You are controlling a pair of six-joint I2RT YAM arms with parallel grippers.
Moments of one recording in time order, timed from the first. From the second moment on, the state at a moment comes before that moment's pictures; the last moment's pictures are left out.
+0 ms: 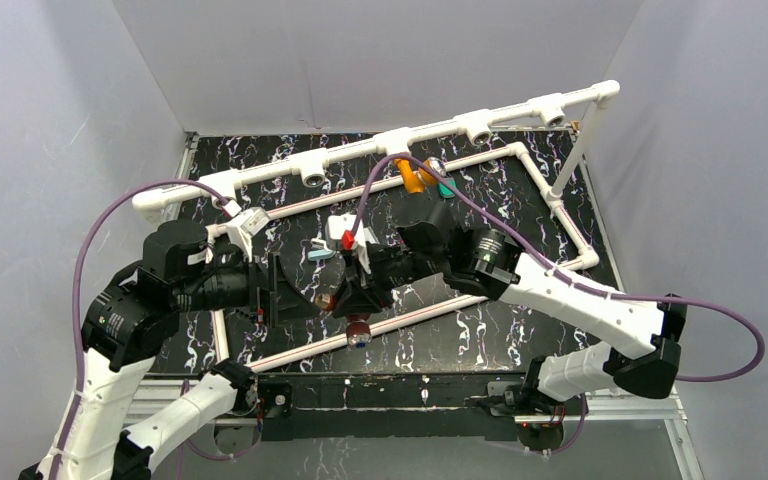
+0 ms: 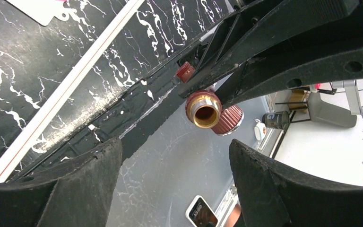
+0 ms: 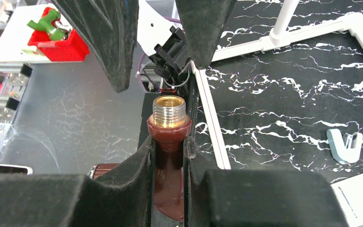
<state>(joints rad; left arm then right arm) -0.52 0.78 1.36 -1.21 0.59 -0.50 1.18 1.33 1.44 -0.52 -0.59 -0.09</state>
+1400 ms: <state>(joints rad) -0.52 0.76 1.20 -1.10 0.77 -0.62 1.29 1.42 1.55 -0.68 -0.49 -0.26</state>
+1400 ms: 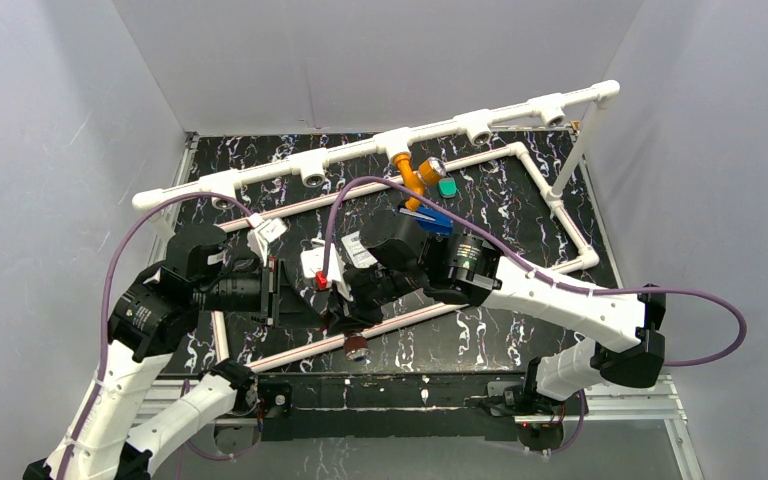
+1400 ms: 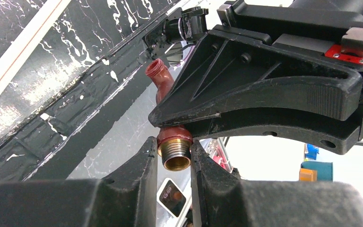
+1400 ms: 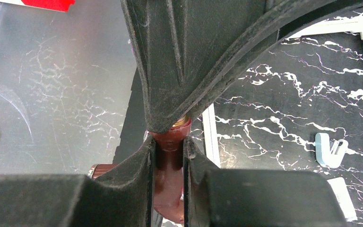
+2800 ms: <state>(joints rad) -0.52 0.59 0.87 -0.36 0.83 -1.28 1.30 0.85 1.20 -0.48 -0.32 -0.46</state>
